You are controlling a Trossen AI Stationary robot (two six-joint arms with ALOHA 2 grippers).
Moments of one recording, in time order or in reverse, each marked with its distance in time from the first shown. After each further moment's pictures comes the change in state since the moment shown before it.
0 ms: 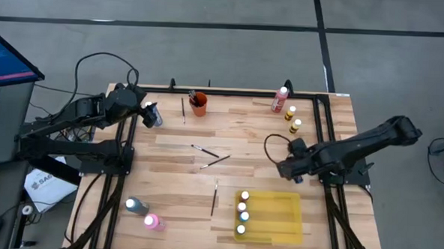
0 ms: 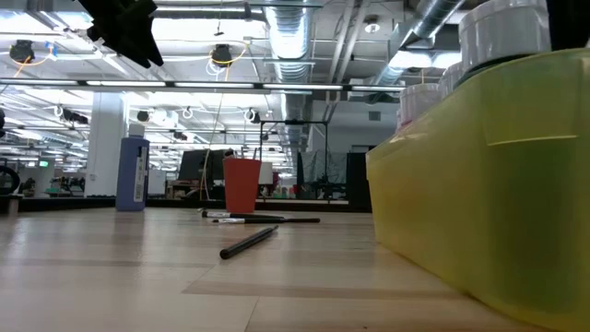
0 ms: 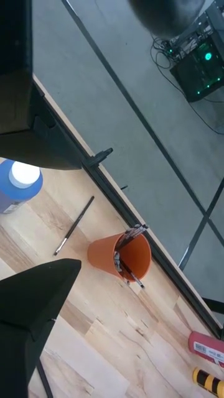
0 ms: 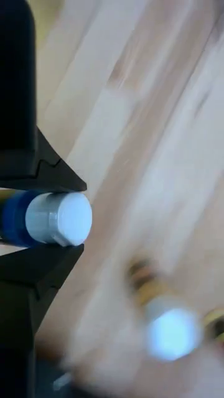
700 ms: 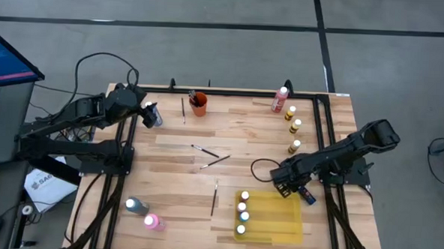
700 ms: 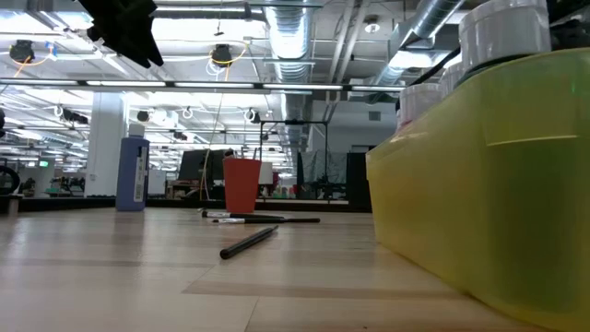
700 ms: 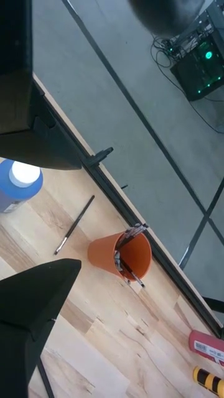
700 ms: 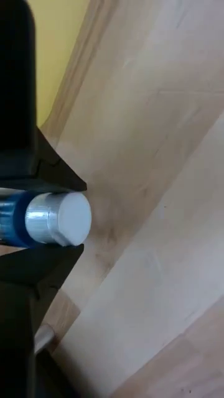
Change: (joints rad) left arm 0.000 0.000 0.000 0.000 0.004 0.000; right arm -0.028 0.339 -0.141 0.189 -0.511 -0.208
